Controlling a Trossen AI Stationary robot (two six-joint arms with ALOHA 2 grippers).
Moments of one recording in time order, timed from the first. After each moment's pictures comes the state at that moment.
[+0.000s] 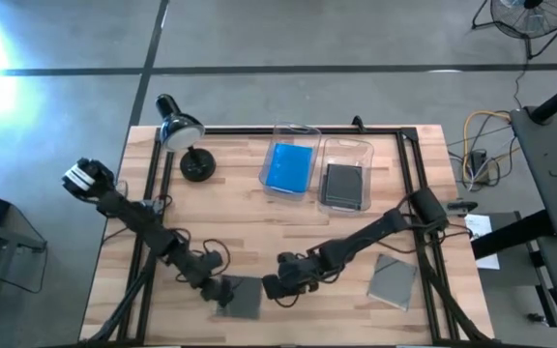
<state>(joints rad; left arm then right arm) -0.65 1.48 0.44 0.21 0.13 -1.53 0.39 2.09 1.36 -0.06 -0.12 1.74</state>
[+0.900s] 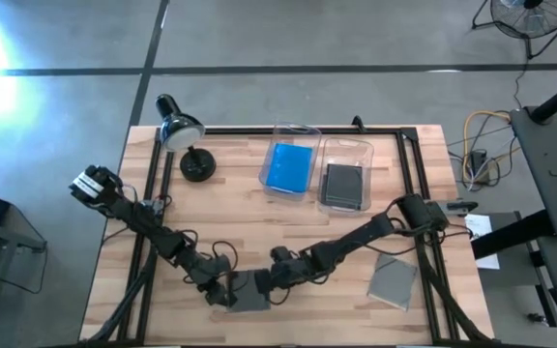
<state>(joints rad) -0.64 1.56 0.46 0.36 0.20 -1.43 0.38 2.20 1.42 0.00 0.06 1.66</state>
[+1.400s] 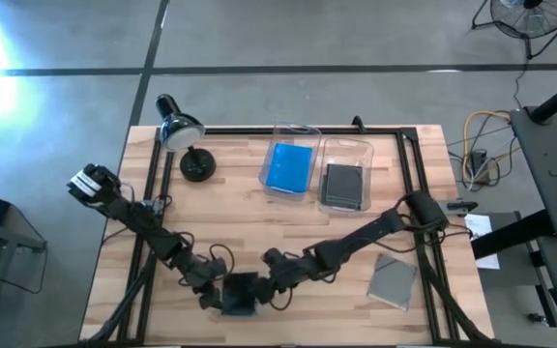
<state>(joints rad) -0.66 1.58 0.45 0.34 0.17 -1.37 0.38 2.13 1.45 0.10 0.04 1.42</state>
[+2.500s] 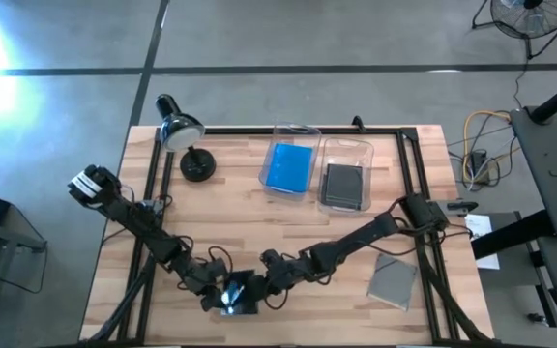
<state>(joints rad) -0.69 1.57 0.48 0.33 0.06 -1.39 0.39 2.18 1.48 0.13 0.04 1.55</state>
